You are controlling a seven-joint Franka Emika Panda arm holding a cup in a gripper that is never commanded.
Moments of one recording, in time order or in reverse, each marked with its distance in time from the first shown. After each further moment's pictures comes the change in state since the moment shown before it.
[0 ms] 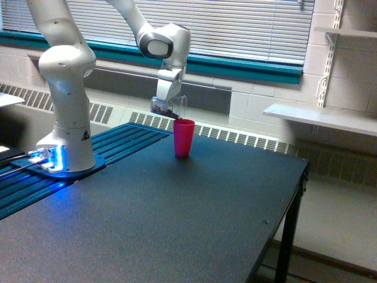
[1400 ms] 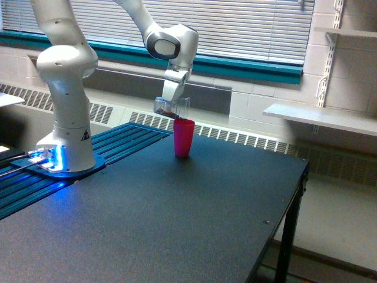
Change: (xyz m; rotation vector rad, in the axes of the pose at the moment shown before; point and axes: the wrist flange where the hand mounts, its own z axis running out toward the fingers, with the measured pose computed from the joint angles) arm 0.021 -0.010 -0.002 -0.052 -0.027 -0.044
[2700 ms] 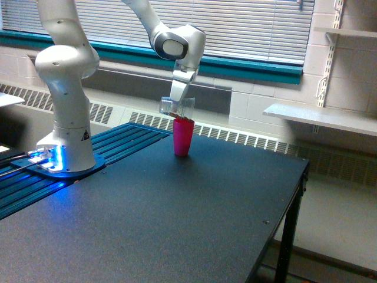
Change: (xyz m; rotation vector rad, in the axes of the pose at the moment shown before) arm 0.007 -0.022 -0.004 -0.023 -0.008 -0.059
